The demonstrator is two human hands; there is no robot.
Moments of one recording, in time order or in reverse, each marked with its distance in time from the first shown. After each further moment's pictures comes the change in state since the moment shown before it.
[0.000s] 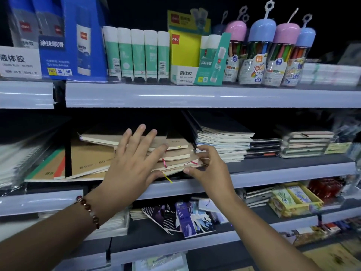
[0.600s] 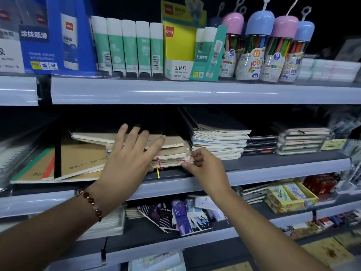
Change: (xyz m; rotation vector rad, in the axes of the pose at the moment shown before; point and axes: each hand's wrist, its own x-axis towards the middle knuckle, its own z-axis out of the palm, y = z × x) left_hand 0.013 0.000 0.011 0.118 -0.104 -0.031; right_hand 0.010 0.006 -0.001 -0.142 -0.009 0.039
